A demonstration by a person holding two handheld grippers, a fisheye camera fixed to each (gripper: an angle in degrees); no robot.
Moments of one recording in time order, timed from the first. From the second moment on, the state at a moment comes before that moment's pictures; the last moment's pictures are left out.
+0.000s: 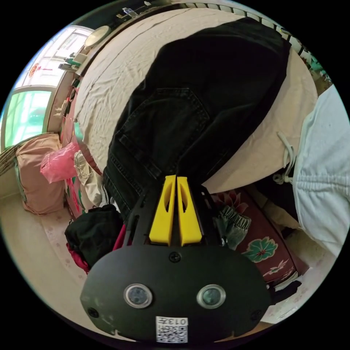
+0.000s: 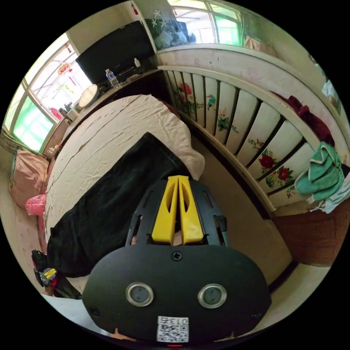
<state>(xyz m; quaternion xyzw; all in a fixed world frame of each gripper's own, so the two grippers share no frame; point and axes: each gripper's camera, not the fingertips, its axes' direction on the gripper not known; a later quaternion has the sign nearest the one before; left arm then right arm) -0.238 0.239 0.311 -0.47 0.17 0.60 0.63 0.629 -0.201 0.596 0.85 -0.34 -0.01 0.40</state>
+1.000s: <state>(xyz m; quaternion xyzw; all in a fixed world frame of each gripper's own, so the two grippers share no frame) -0.277 0.238 0.359 -0.51 0.18 0.53 0.65 0.598 -0.302 0.546 0.82 -0.28 -0.05 0.49</state>
